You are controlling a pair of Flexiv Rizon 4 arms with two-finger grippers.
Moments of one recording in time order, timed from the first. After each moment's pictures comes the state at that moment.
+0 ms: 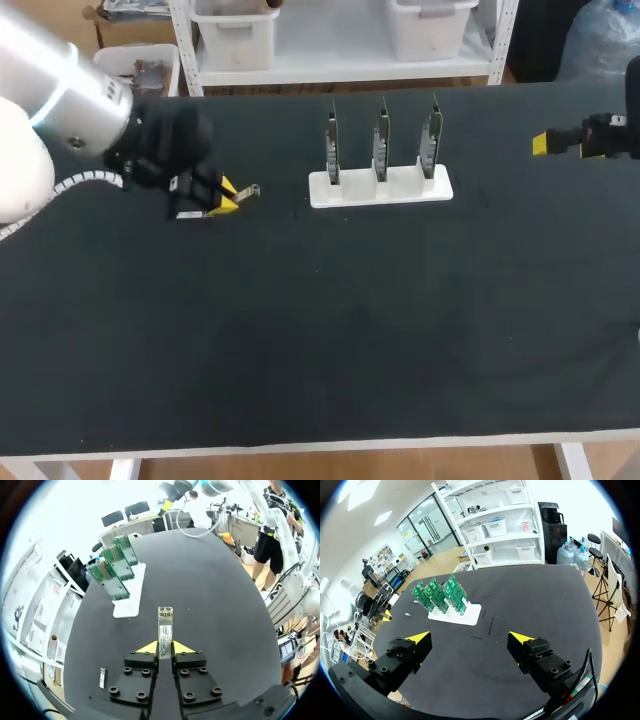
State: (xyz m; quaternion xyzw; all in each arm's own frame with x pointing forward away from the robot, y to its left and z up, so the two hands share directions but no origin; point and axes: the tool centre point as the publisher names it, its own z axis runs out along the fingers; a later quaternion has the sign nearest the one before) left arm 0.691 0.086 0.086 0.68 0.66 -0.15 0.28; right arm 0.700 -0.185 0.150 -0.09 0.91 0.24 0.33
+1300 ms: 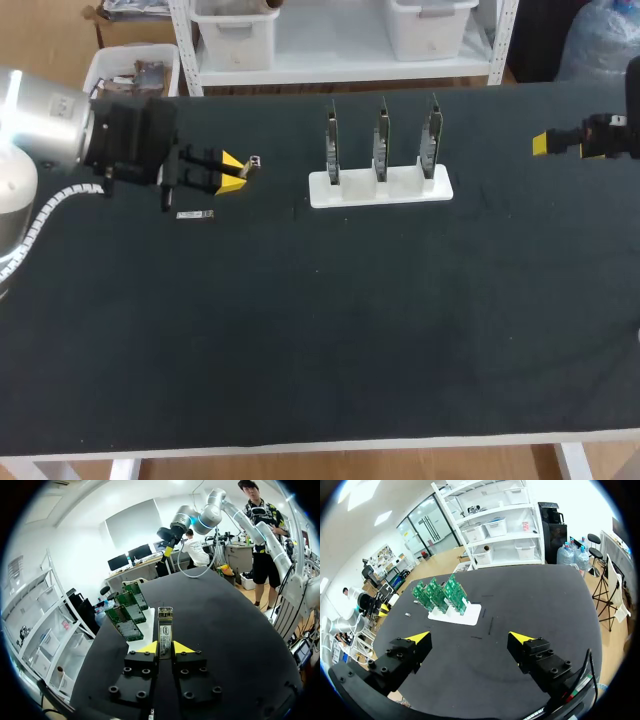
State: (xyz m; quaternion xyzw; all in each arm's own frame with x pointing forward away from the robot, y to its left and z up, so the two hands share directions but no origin) left arm 0.700 0.068 0.118 0.66 0.57 -0.25 0.43; right arm 0.700 -0.185 0.150 -0.09 0.91 0.24 0.33
